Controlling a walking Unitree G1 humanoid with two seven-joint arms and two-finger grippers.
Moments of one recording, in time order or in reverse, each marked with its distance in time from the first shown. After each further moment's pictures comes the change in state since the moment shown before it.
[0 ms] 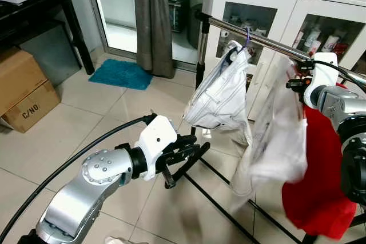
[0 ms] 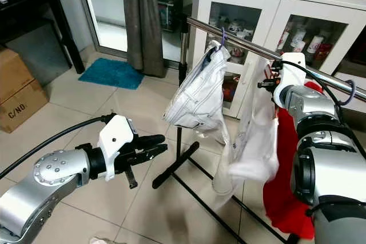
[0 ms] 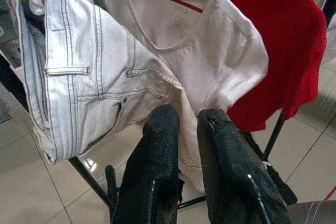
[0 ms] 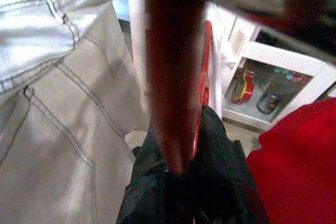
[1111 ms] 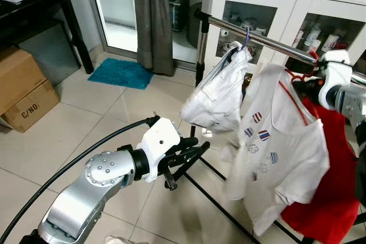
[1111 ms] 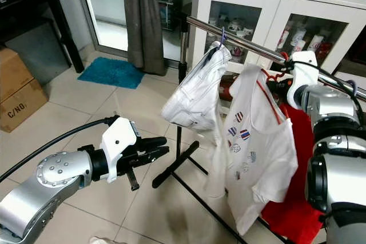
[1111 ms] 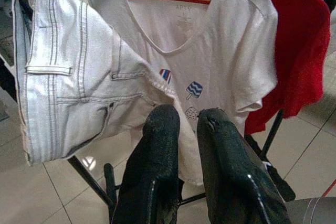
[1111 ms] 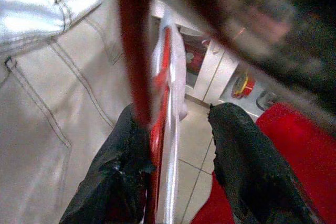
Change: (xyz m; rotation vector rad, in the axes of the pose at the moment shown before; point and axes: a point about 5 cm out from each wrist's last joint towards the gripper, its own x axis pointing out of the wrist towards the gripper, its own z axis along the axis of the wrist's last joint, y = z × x) left arm 0.003 -0.003 -0.001 0.005 0.008 -0.003; right arm -0.015 -0.022 0.002 -0.067 0.036 0.060
